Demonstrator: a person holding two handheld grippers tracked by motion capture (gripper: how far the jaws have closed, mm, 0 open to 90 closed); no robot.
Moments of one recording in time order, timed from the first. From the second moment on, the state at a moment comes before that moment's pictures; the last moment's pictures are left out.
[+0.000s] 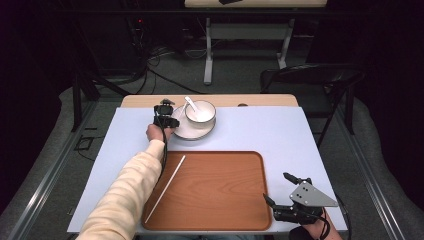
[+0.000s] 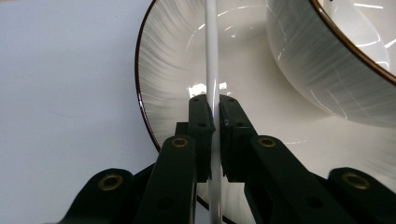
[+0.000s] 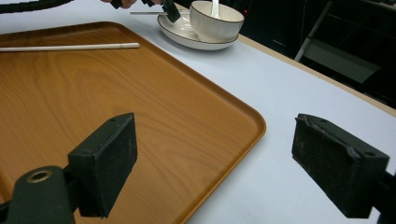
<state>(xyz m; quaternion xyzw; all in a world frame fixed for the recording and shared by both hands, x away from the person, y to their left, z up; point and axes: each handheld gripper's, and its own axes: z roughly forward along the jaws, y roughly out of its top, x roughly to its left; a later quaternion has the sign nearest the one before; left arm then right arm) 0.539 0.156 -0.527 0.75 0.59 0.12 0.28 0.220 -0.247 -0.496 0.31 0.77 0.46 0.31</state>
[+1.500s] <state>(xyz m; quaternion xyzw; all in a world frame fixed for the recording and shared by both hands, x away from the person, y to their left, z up) 0.429 0.206 -0.483 0.74 0.54 0.12 0.39 0.221 -0.244 -0.496 0.31 0.77 0.46 0.31</state>
